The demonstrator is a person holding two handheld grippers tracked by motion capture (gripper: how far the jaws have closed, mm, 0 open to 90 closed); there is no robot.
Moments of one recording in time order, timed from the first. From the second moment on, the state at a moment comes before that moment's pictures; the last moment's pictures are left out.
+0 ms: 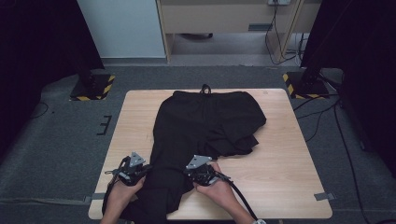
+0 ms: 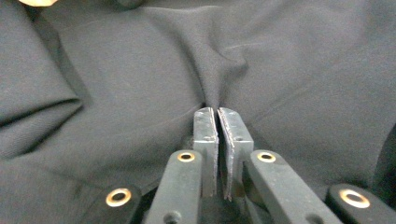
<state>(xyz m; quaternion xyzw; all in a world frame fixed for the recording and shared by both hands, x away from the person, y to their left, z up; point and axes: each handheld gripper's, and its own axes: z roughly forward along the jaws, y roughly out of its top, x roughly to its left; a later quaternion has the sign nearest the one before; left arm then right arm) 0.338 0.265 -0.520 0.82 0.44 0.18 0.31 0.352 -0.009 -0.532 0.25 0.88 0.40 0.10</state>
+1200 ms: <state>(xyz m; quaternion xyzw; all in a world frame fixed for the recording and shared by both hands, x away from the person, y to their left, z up) 0.312 0.271 -0.520 0.84 0.42 0.20 0.29 0.344 -0.047 -0.503 0.28 0.85 0.45 0.08</state>
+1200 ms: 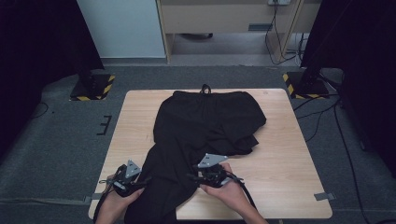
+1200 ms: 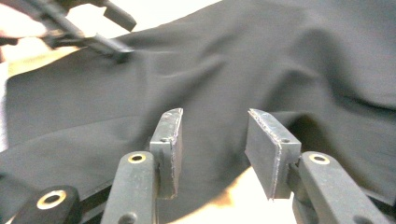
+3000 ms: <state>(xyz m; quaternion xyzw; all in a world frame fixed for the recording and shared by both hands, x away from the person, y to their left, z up) 0.410 0.256 -0.512 0.78 0.47 0.22 0.35 0.366 -0.085 -0.529 0.29 0.87 0.38 0.11</state>
